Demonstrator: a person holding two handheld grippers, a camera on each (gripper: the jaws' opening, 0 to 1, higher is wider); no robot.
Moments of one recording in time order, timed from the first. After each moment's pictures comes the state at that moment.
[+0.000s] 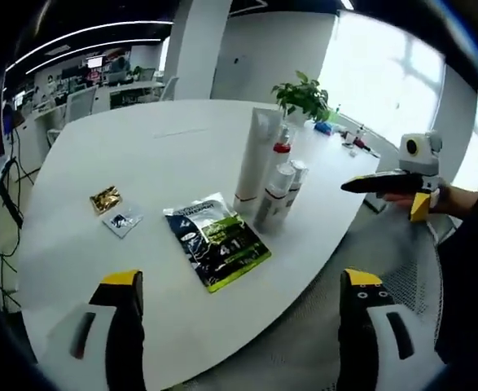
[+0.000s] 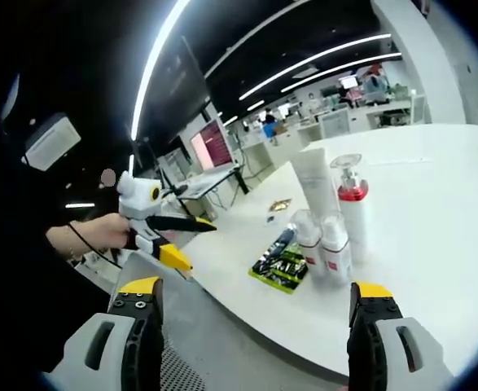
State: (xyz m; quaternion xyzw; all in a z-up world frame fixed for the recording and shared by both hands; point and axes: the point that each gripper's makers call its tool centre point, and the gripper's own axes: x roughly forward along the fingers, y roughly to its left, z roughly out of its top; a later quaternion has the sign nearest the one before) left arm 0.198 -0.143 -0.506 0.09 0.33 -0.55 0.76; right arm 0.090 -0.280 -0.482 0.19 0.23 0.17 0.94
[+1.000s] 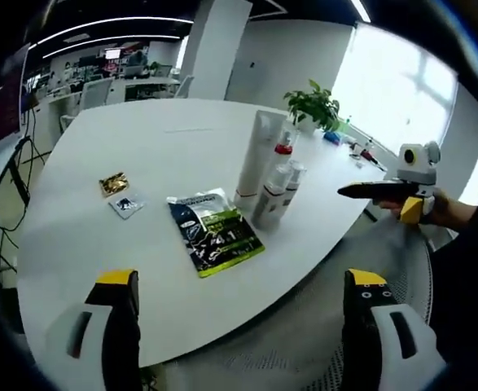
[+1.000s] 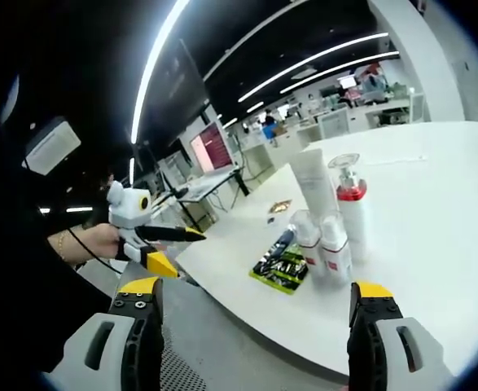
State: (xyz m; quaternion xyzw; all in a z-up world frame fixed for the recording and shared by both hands) left arm 0.184 -0.132 -0.510 0.07 0.35 -0.52 0.77; right arm 0.088 -0.280 -0.481 0.20 0.22 0.17 0.94
